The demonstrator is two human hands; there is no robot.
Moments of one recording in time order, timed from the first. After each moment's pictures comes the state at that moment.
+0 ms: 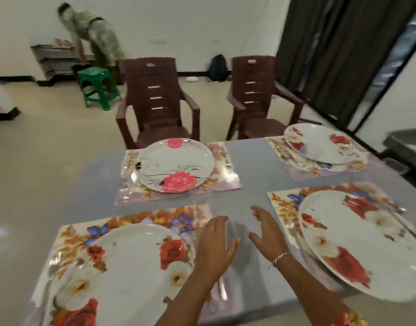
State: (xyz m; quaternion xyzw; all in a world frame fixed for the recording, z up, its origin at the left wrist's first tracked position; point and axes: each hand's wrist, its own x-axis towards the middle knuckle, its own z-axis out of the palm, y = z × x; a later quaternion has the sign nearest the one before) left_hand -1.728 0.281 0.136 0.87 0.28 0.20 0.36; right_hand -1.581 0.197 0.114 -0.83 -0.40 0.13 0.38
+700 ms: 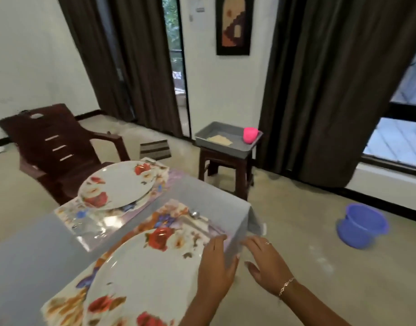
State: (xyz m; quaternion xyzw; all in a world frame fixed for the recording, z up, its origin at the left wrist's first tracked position) left_hand -1.377 -0.048 0.145 0.92 -0.01 0.02 0.39; right_hand -1.346 -0.205 0.130 -0.94 -0.24 -0.07 0.22
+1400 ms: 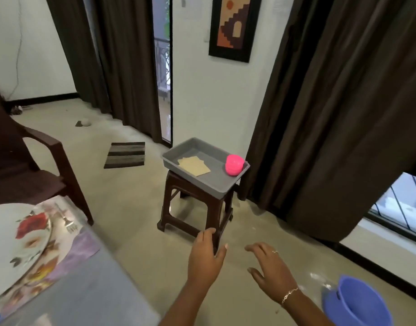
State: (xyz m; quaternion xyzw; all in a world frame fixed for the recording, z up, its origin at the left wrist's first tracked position) left_hand -0.955 -0.179 0.133 0.90 0.06 0.05 0.42; right_hand -0.945 -0.361 0.129 -0.97 -0.19 0.00 0.16
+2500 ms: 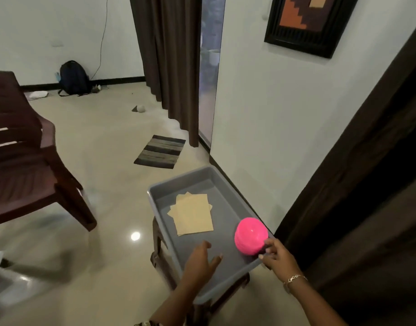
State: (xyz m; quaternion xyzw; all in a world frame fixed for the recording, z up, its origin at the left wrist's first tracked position) left_hand -0.449 -0.234 0.060 0.87 0.28 -0.05 0.41; right_hand -0.337 -0.419 0.080 -0.88 -0.08 0.23 0.41
